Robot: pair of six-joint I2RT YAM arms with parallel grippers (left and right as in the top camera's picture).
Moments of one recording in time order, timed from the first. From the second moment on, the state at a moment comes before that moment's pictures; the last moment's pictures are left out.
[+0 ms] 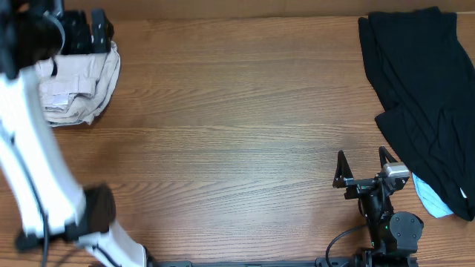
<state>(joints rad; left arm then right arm) 0.21 1.90 2.67 -1.60 0.26 0.09 -0.08 0.01 0.02 -0.02 -0.20 0.10</state>
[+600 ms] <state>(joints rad) 0.20 1.38 2.67 -1.69 0.26 -0.10 -0.08 0.01 0.02 -0.02 -0.20 0.10</state>
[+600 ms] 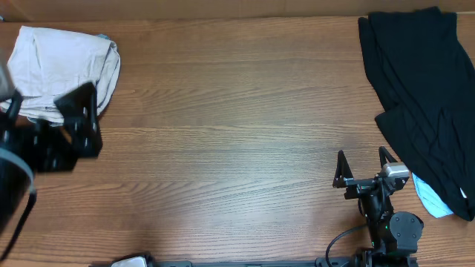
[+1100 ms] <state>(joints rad) 0.20 1.18 1.93 -1.30 0.12 0.02 -0.08 0.01 0.02 -0.02 -0.20 0.10</state>
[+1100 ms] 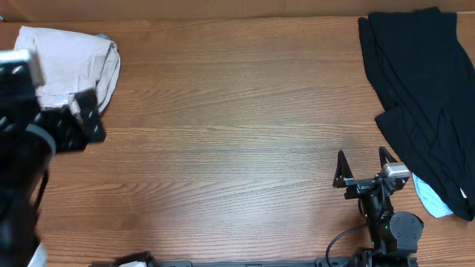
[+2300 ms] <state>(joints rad) 0.20 0.19 0.01 0.01 0.37 0.08 -0.08 0.01 0.02 -0.02 -0.20 0.10</state>
